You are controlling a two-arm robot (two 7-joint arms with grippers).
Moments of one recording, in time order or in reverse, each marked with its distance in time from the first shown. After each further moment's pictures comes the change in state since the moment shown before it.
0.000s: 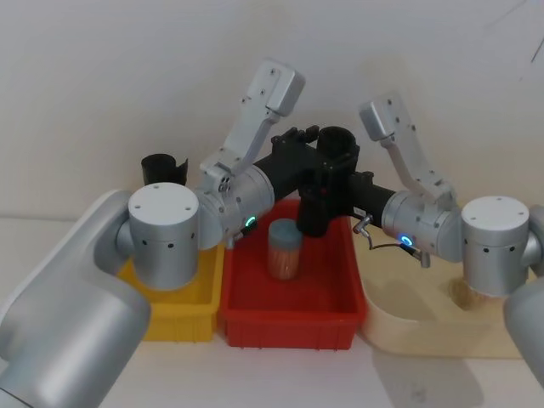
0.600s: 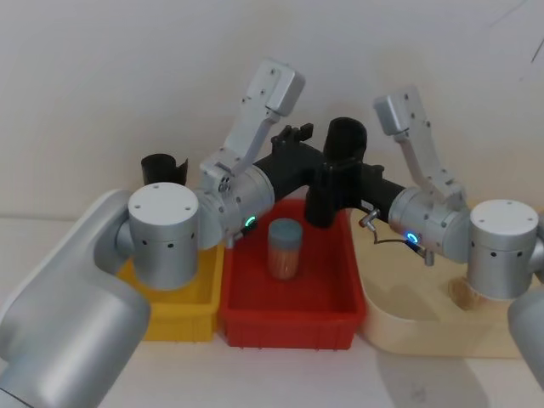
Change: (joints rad) left arm 0.000 0.000 0.000 0.000 0.000 0.000 0.000; right arm -0.028 -0.003 0.039 -0.030 0.014 -0.023 -0.040
